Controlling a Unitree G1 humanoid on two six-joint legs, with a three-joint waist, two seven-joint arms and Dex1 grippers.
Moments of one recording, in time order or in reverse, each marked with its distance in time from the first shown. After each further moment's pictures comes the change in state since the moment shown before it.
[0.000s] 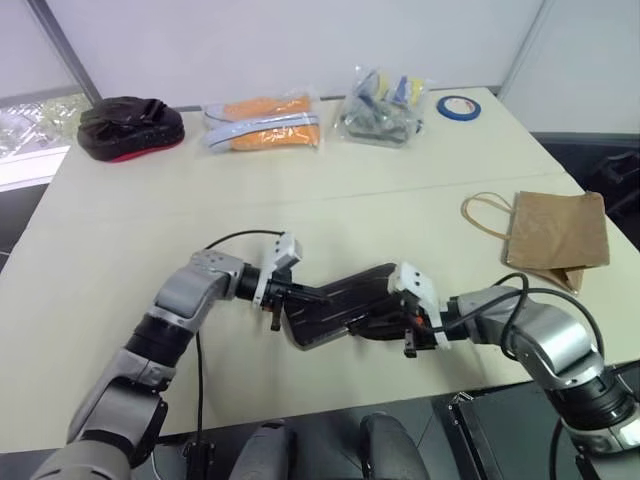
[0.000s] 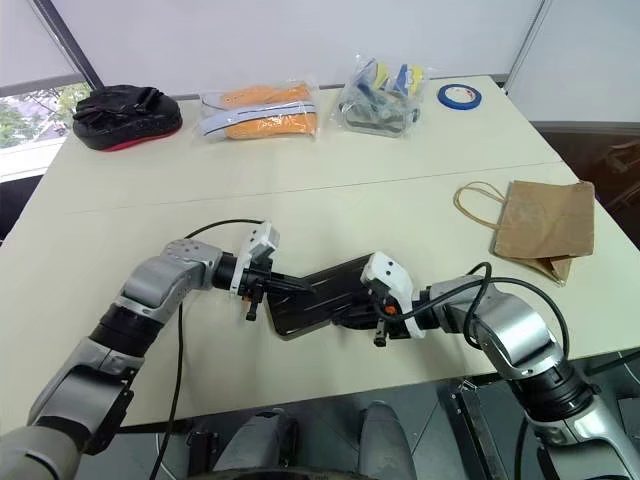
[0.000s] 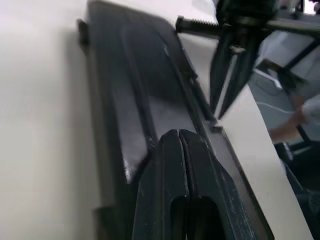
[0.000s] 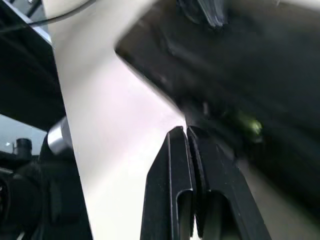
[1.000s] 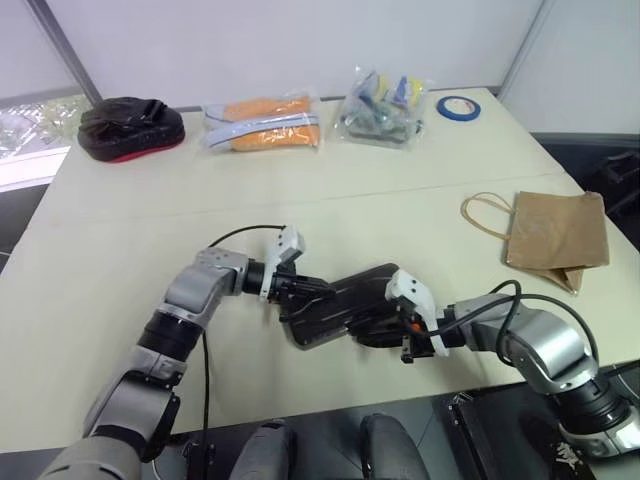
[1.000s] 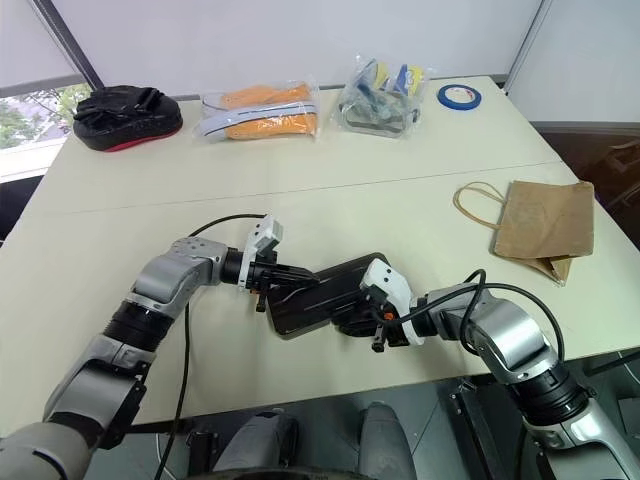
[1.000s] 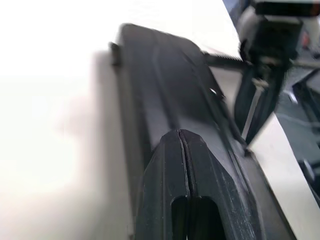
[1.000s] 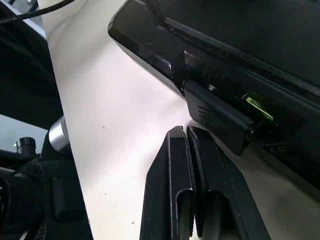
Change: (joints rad) left arm -0.050 -0.079 0.070 0.110 0.003 0.002 0.073; right arm 0.004 0.028 0.025 0.011 -0.003 0.000 -0.029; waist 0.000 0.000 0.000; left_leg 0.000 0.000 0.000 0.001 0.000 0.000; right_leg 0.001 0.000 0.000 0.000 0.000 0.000
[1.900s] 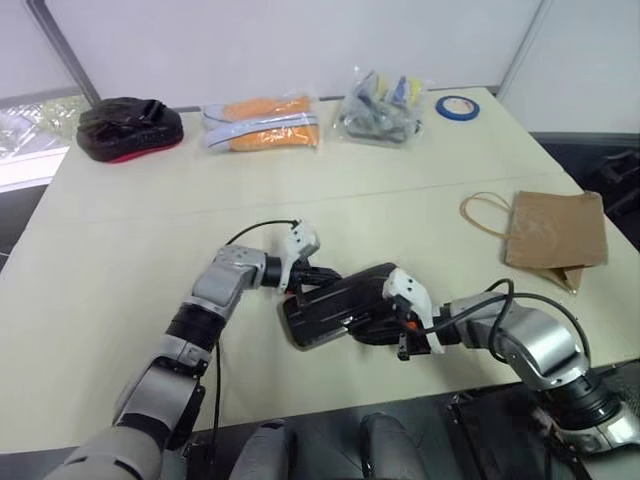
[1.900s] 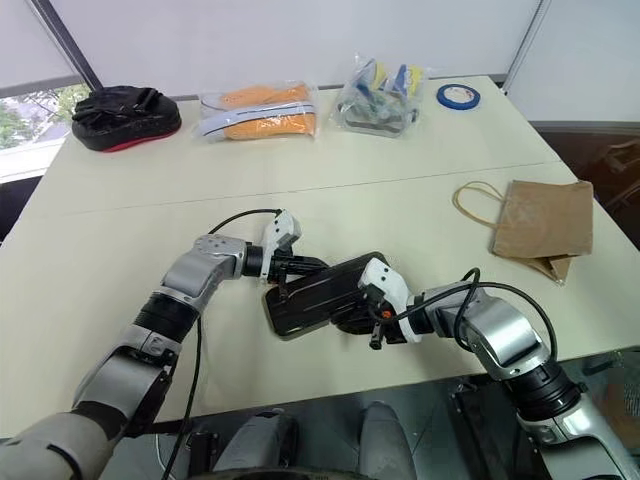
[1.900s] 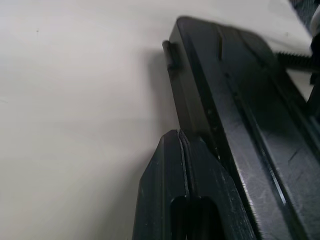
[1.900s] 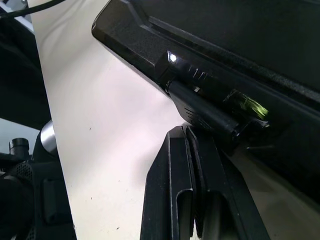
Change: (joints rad) left arm -0.053 -0.110 -0.045 0.166 0.177 -0.177 0.094; right arm -0.022 0.025 0.025 0.051 -0.045 -0.032 -0.001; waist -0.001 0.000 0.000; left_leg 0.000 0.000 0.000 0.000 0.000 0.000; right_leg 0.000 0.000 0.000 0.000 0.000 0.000
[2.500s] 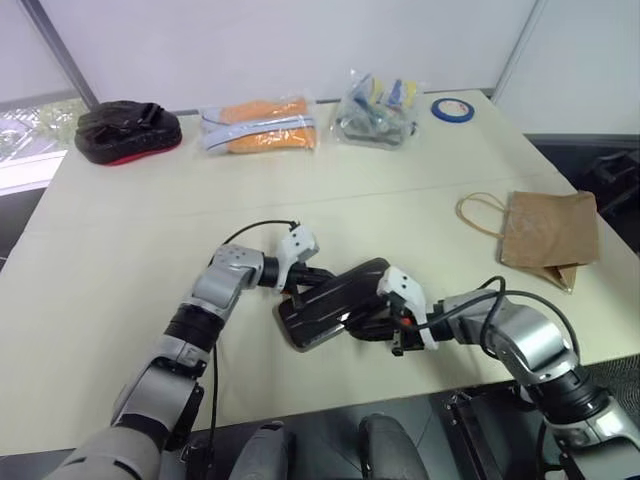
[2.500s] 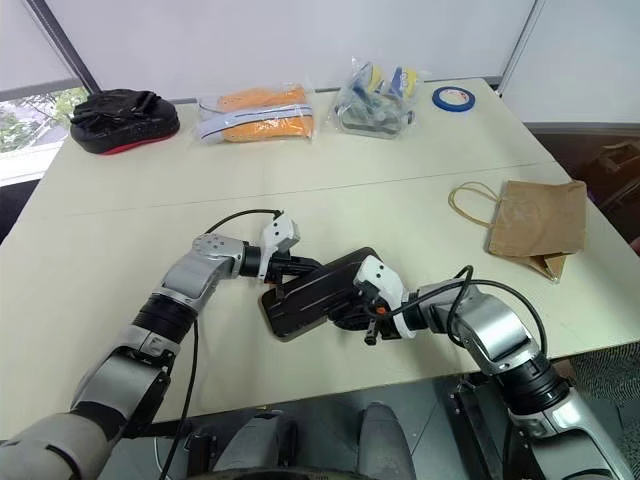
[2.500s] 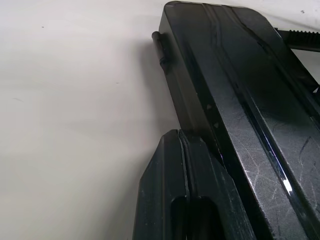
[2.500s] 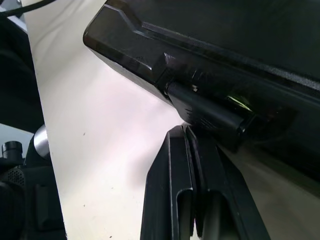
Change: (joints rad) left arm 0.004 -0.004 0.001 0.010 0.067 -0.044 -0.001; right arm -0.034 0.035 0.019 0.047 -0.039 -0.024 0.000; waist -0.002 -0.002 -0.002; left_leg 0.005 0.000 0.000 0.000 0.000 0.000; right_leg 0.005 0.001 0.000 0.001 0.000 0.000
